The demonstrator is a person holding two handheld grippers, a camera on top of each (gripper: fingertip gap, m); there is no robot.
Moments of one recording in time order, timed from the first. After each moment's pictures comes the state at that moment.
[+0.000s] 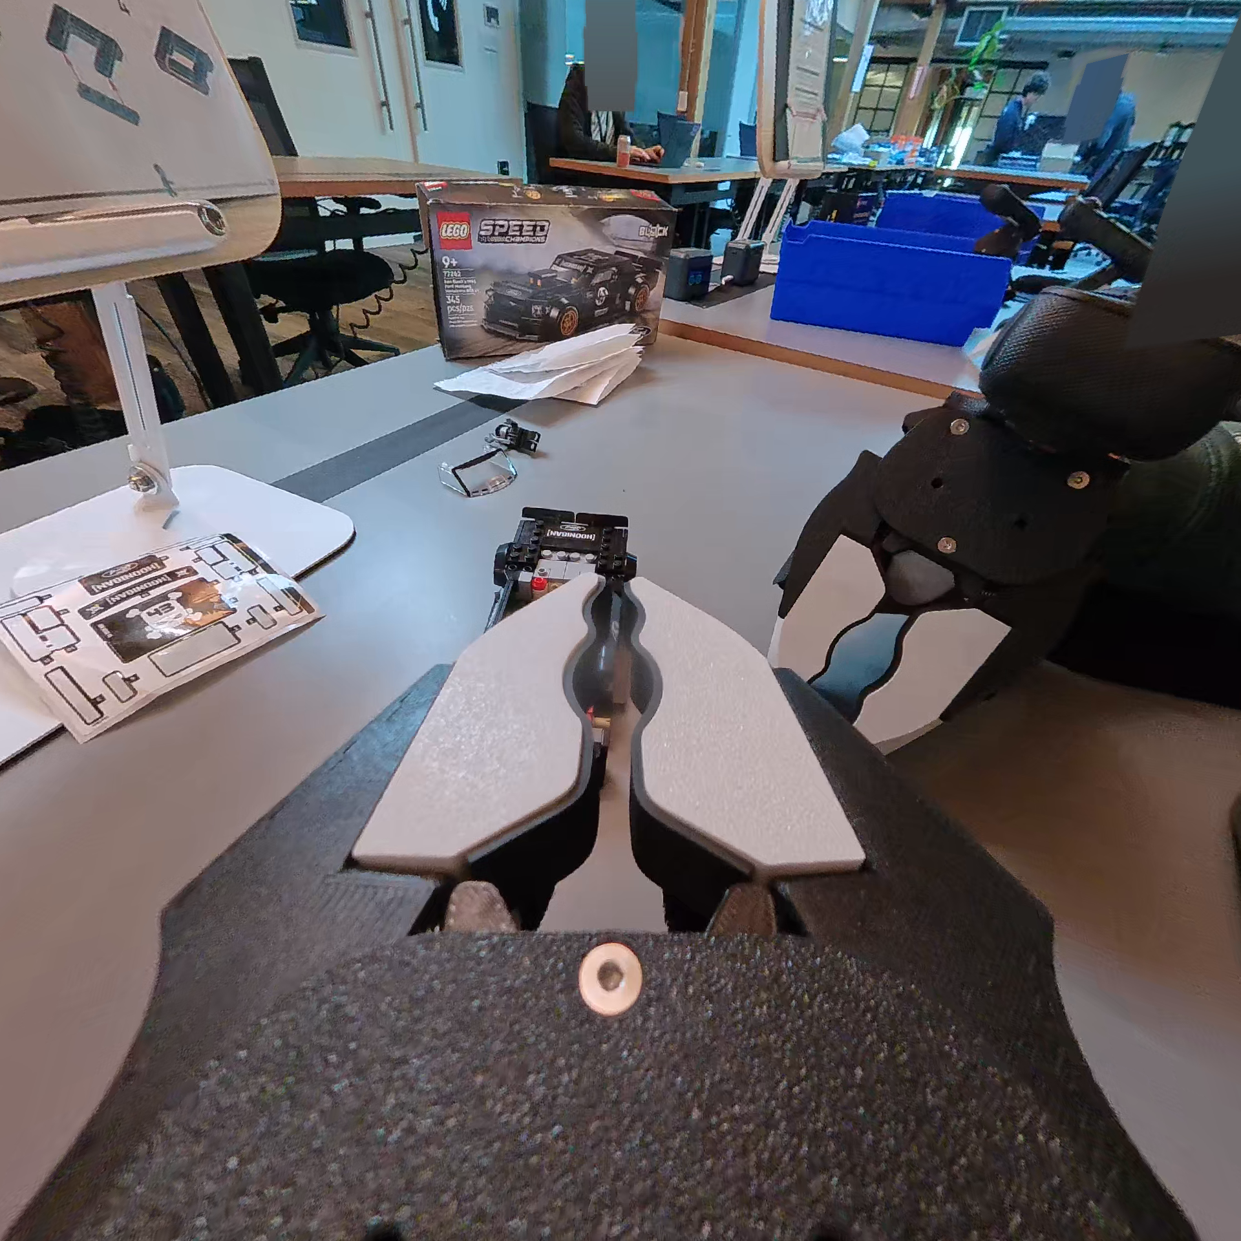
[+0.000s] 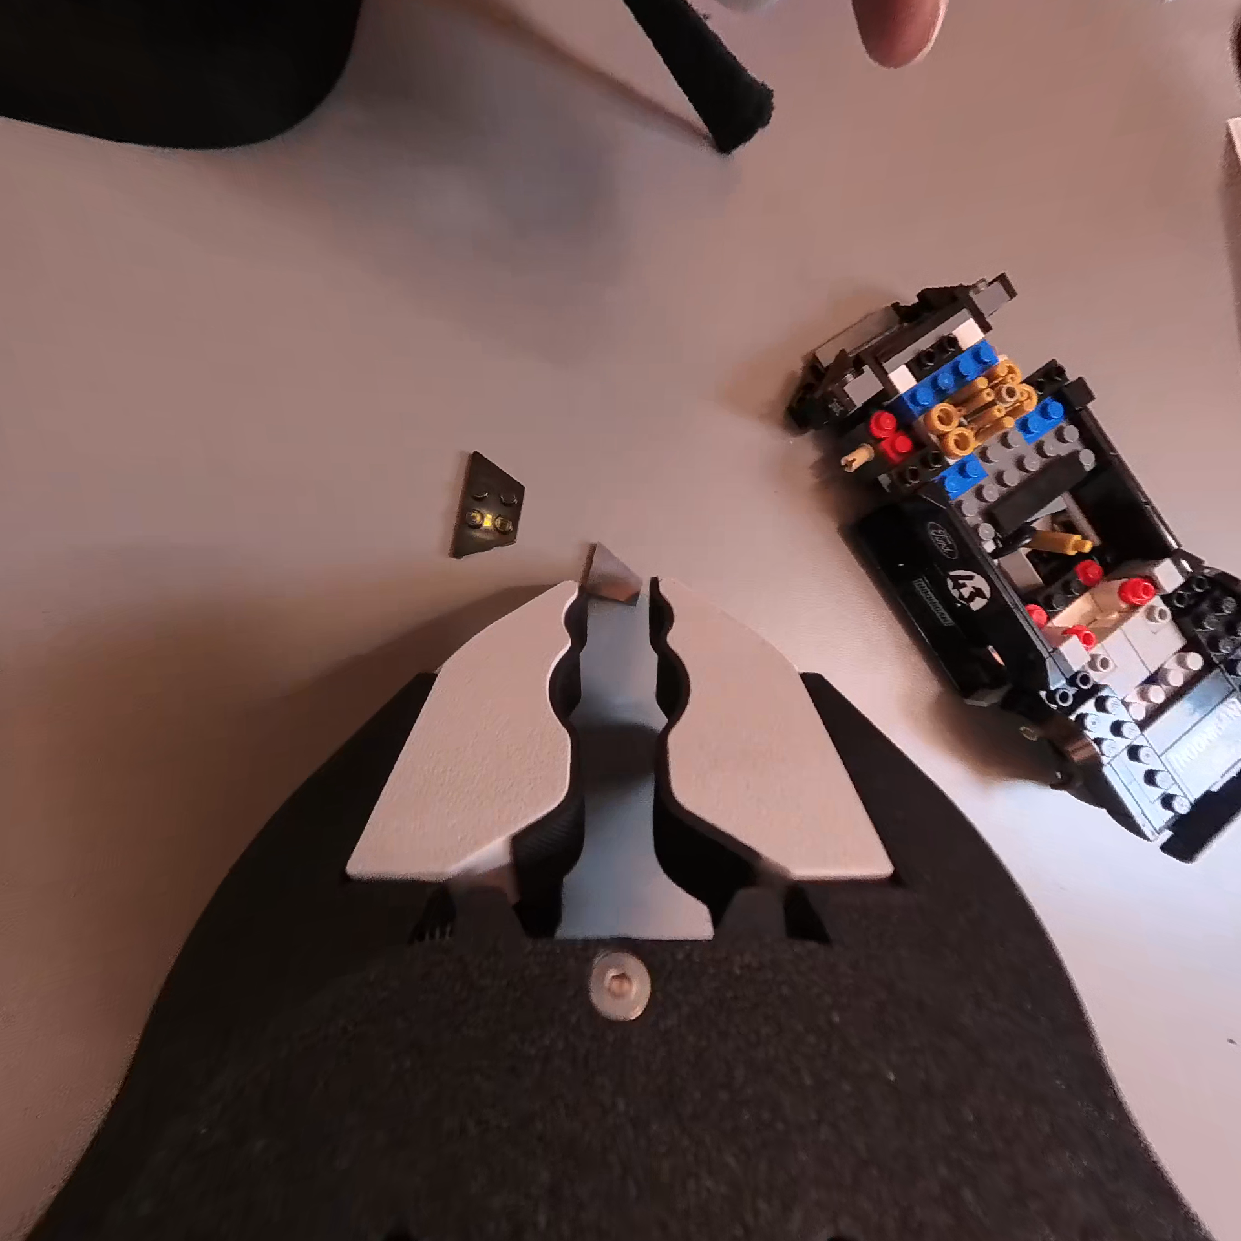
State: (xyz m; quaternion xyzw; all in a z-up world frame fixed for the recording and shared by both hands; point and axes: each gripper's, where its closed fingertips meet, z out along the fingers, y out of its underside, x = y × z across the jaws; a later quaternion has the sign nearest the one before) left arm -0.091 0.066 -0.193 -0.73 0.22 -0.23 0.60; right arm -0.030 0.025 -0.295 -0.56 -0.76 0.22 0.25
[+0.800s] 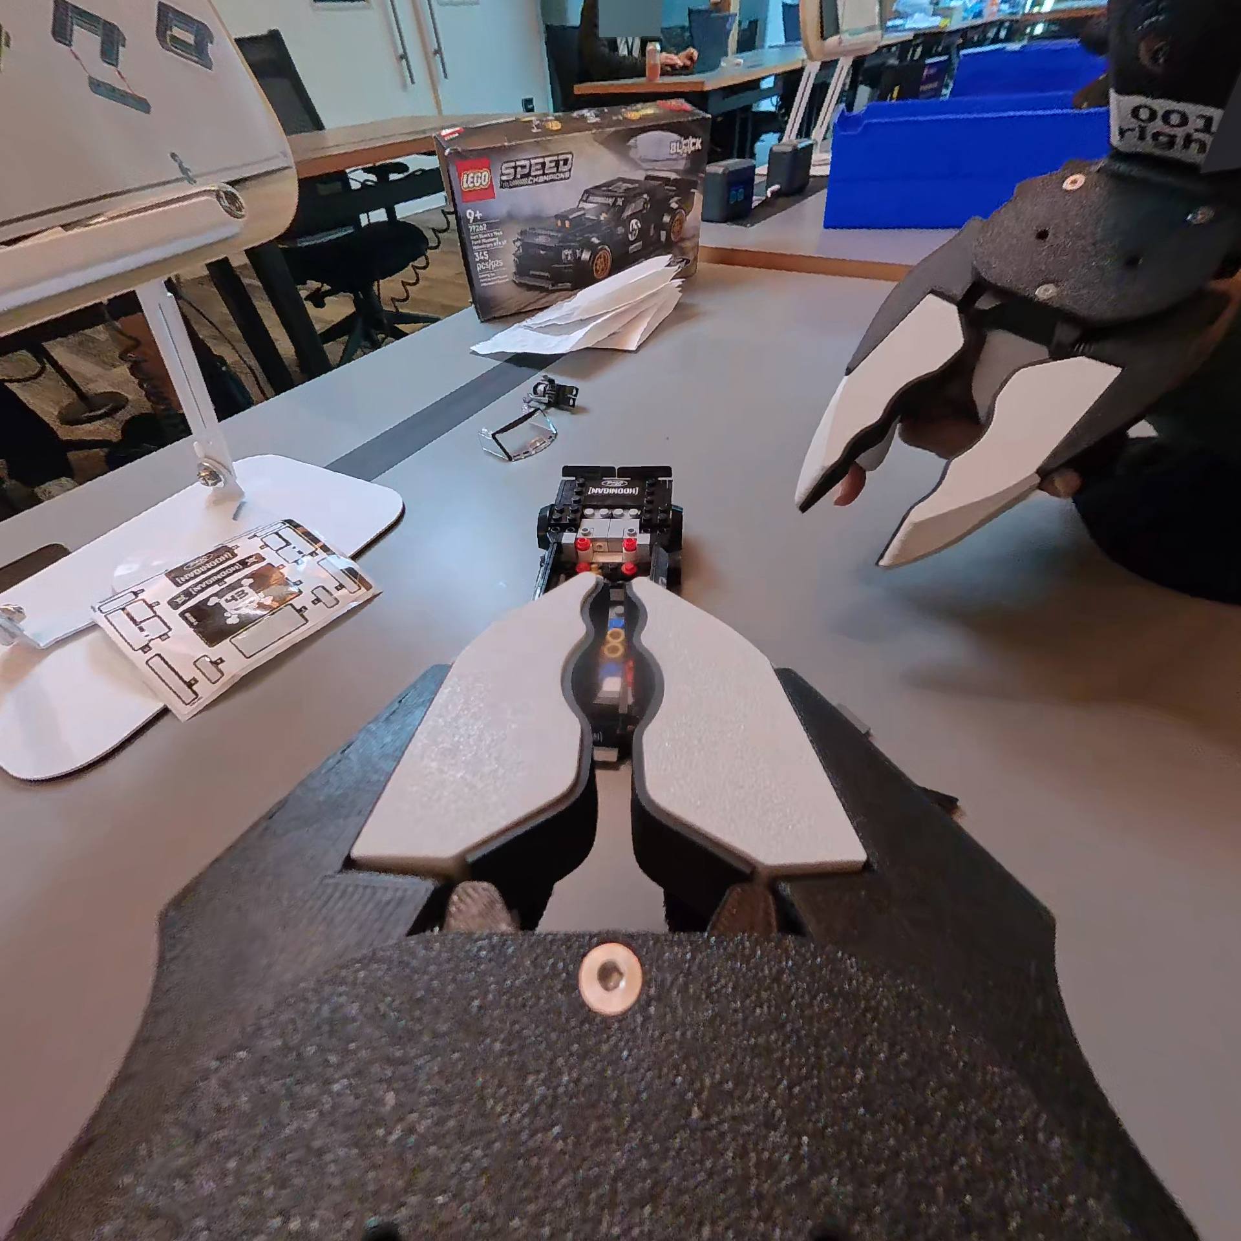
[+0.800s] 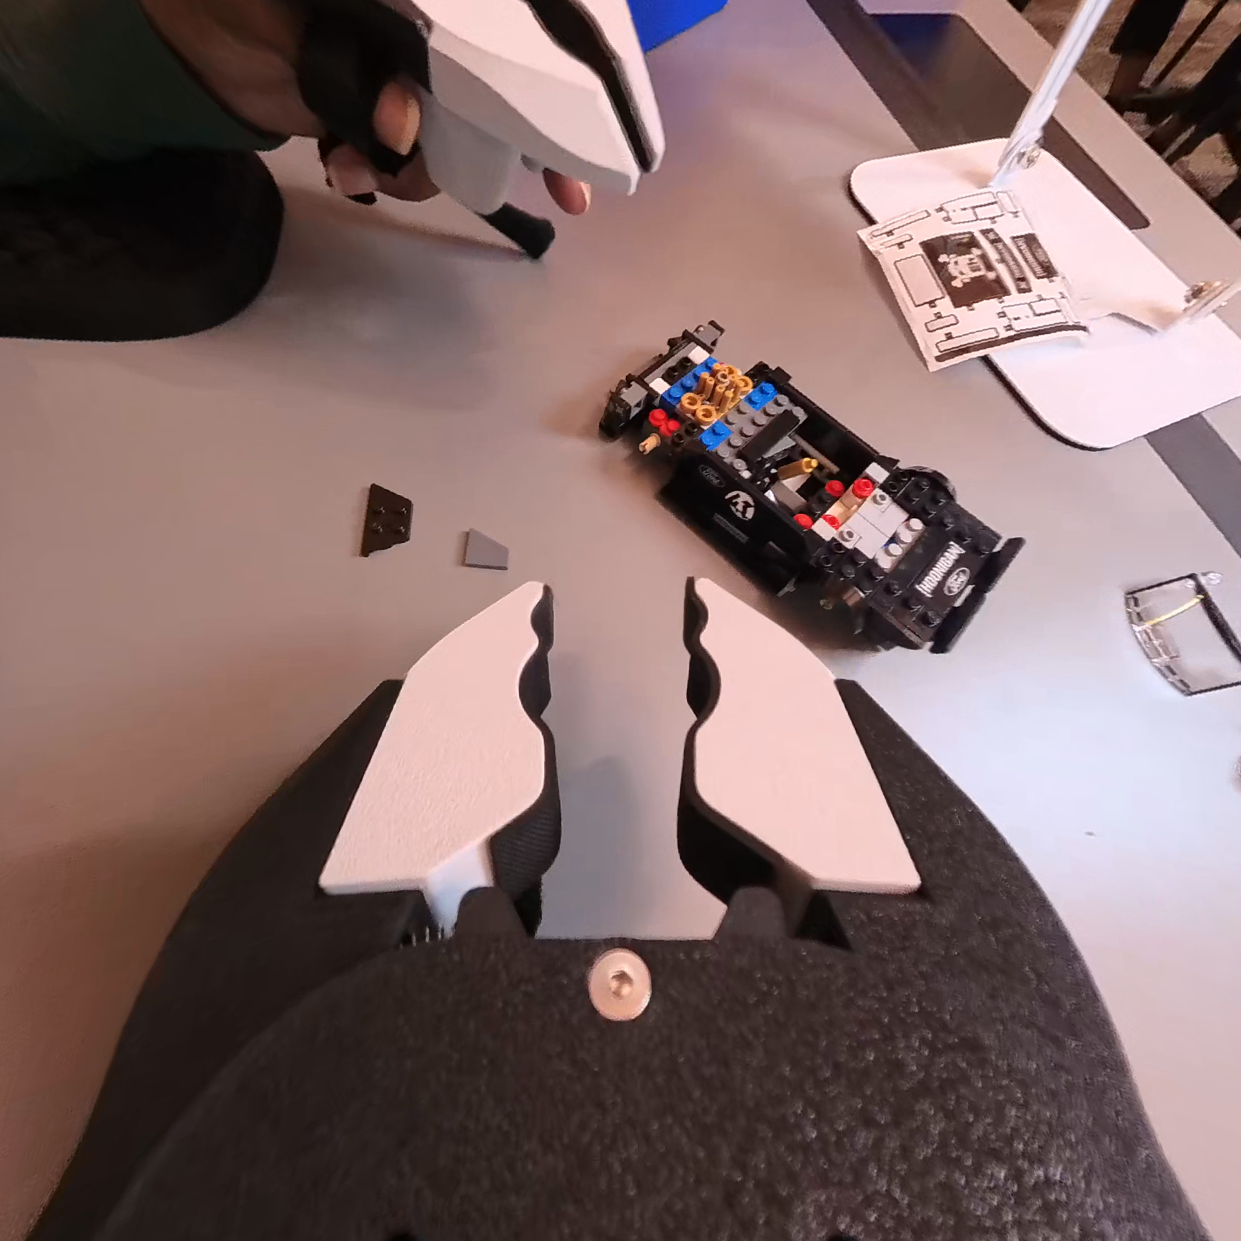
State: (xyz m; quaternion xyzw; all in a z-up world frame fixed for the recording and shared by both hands) left arm -0.101 0.070 -0.207 -0.75 0.26 -0.16 0.59; right arm 0.000 0.070 -0.249 -0.59 -0.66 0.29 0.35
